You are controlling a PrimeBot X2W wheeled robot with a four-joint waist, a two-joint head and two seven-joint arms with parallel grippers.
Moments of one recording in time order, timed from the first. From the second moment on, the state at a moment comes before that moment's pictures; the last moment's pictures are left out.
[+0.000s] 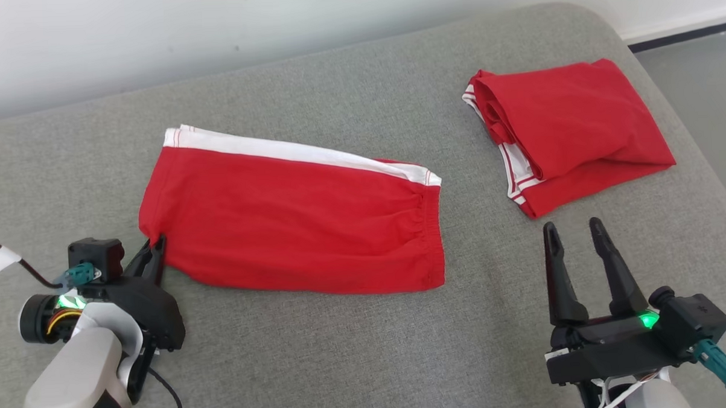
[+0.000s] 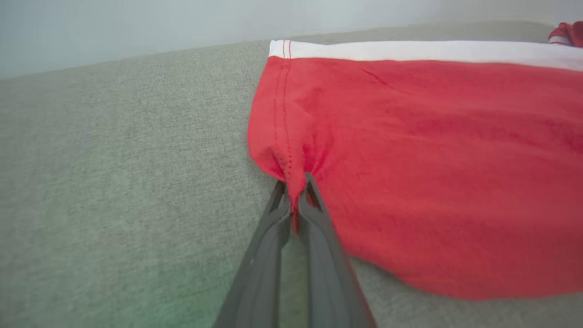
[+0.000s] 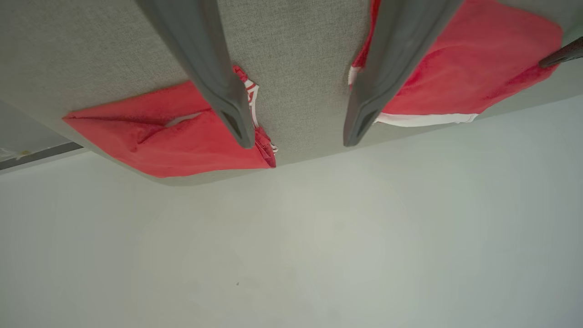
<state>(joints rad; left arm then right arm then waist) -0.77 0.35 -0.67 1.04 -0.76 -0.13 -0.26 -0.14 -0.08 0.08 0.09 0.30 0.13 -0.26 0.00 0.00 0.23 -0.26</state>
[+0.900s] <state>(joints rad) -0.57 0.30 -0.57 0.90 -0.66 -0.13 -0.26 -0.09 -0.07 0.06 0.13 0.31 0.13 -0.26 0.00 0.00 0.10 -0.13</state>
